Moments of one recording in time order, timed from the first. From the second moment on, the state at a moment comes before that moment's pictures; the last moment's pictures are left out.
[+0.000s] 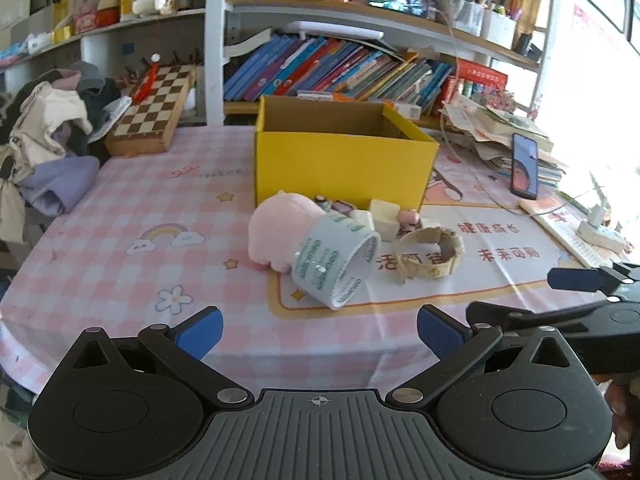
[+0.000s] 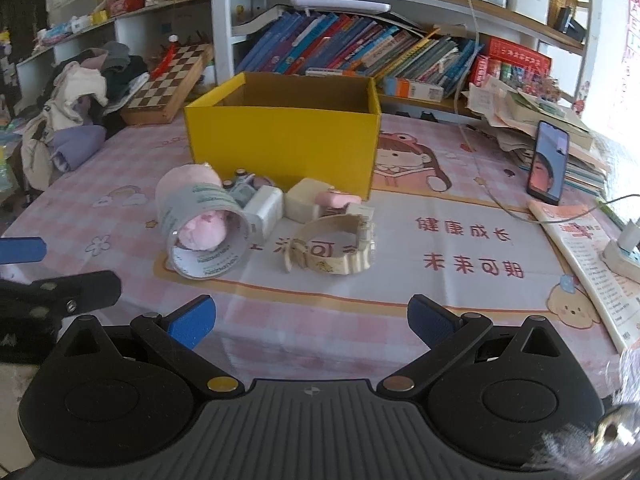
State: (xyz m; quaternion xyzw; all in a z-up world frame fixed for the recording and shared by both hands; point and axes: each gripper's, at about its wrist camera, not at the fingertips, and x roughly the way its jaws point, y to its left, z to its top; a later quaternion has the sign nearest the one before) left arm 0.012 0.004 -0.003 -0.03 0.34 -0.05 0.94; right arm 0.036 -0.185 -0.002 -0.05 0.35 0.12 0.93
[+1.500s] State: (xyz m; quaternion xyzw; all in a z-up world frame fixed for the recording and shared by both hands) left arm -0.001 0.014 0.001 -0.04 0.30 -0.06 0.95; right arm 0.025 -0.177 0.008 -0.06 0.31 0.15 0.94
